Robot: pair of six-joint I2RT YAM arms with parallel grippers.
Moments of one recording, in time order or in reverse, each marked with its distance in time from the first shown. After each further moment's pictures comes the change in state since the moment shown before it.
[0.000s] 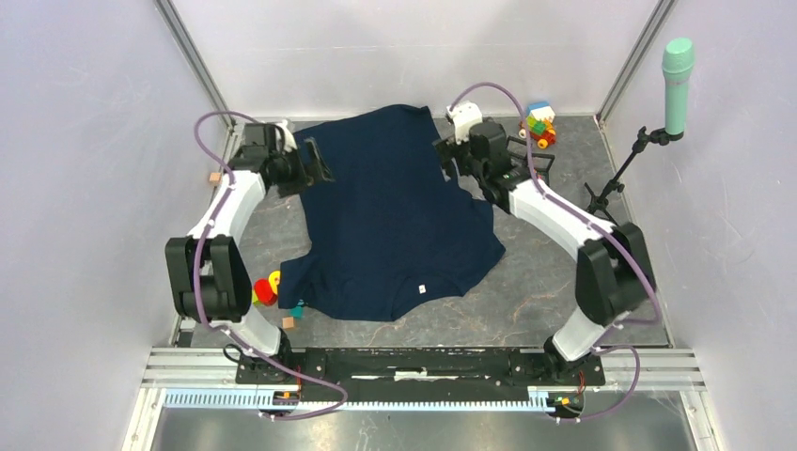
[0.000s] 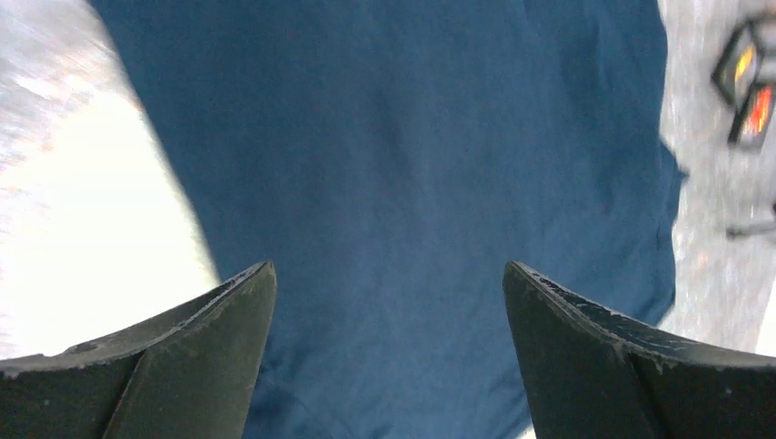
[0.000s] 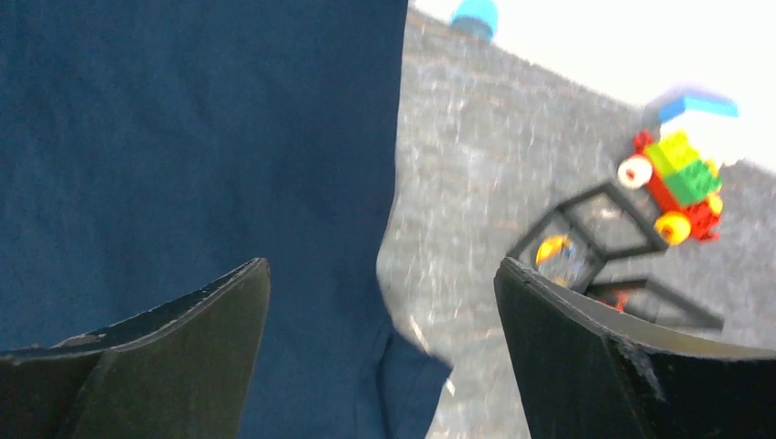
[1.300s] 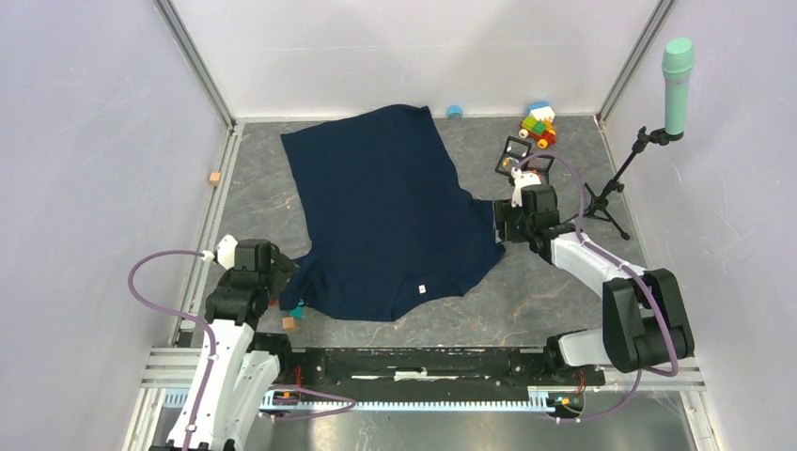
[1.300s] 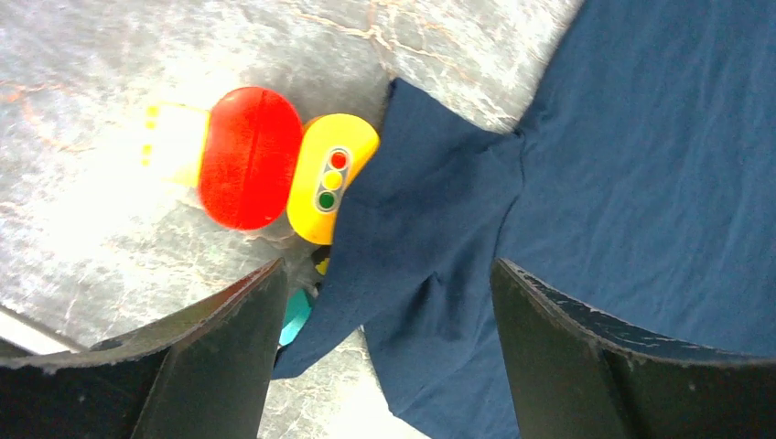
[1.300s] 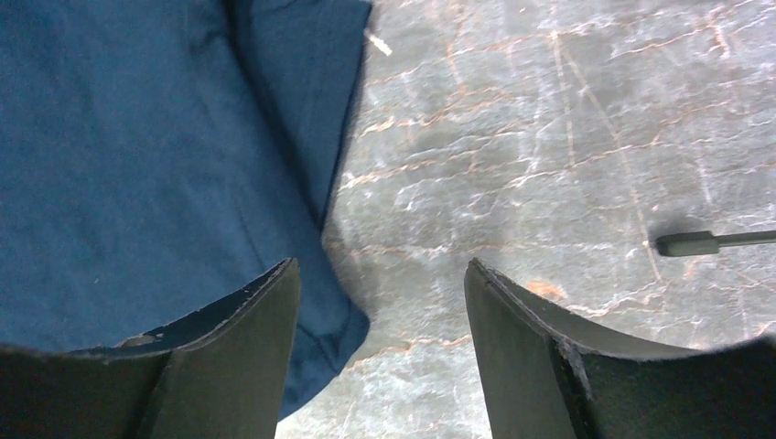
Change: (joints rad) left arm -0.096 -1.066 -0.809 -0.311 -0.598 -0.563; right arm -0.231 -0.364 -0.649 -0.111 -0.144 0.239
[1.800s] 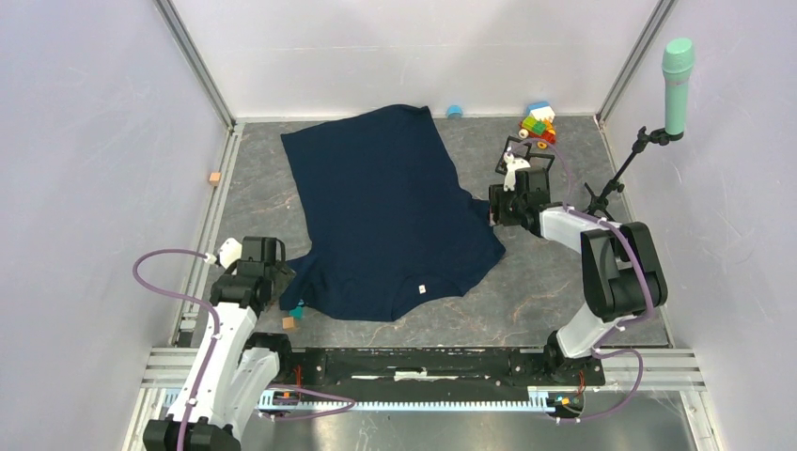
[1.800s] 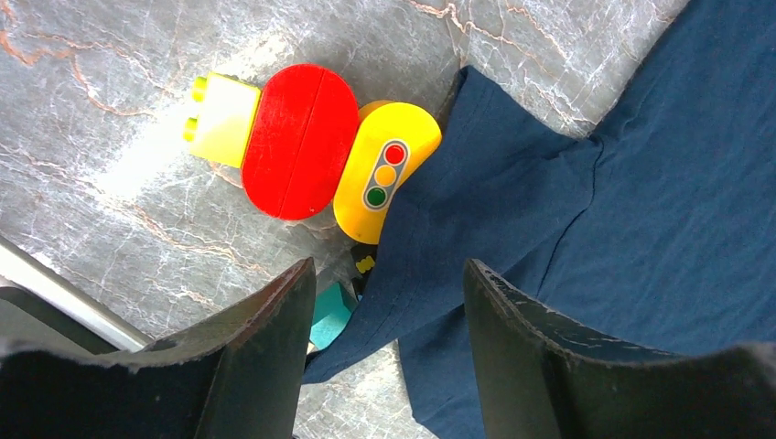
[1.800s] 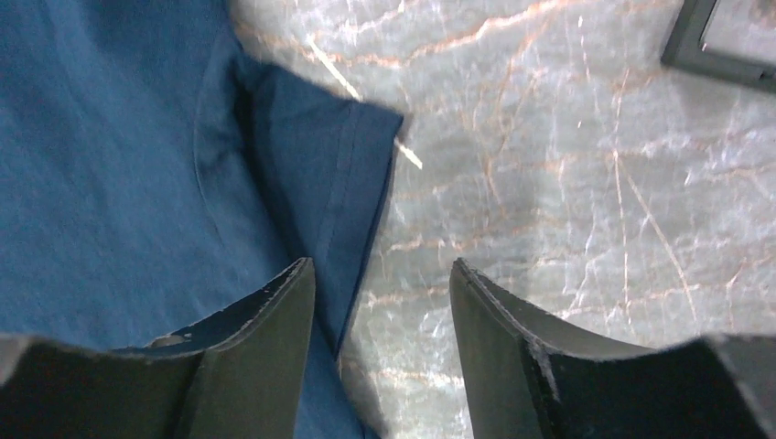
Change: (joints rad) left arm 0.000 0.111 0.012 -0.060 -0.071 -0.079; right arm -0.061 0.271 0.156 0.091 -0.129 -0.001
